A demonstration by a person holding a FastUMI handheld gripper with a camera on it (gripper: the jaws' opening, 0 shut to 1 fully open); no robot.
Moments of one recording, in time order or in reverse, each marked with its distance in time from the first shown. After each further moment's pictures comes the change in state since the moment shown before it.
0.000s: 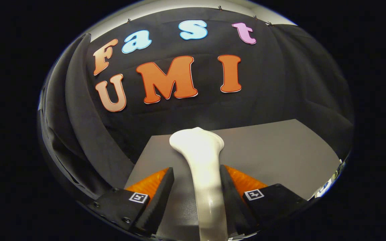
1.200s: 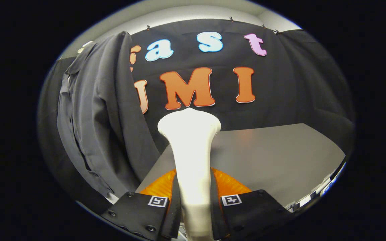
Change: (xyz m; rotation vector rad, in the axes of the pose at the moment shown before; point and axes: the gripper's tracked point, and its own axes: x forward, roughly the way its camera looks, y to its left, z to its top) arm -0.063 0.039 -0.036 -0.071 -0.173 0.128
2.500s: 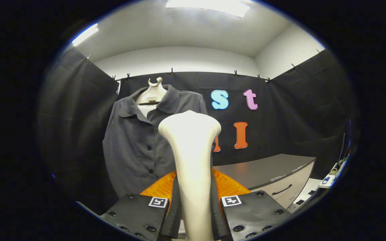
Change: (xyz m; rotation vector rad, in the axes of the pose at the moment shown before) arm -0.206 0.247 0.017 -0.076 -0.450 -0.130
